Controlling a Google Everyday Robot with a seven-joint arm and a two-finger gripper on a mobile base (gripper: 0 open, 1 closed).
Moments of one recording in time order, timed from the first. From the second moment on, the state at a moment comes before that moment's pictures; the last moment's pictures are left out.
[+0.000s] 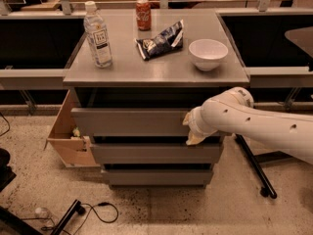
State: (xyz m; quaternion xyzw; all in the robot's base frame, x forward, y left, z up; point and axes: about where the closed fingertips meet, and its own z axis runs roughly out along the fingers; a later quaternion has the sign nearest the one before) arm 0.632 -0.124 0.646 -0.73 0.62 -0.12 0.25
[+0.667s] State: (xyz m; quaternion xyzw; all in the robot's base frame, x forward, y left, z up) arm 0.632 -0.124 0.646 -0.73 0.62 -0.12 0.25
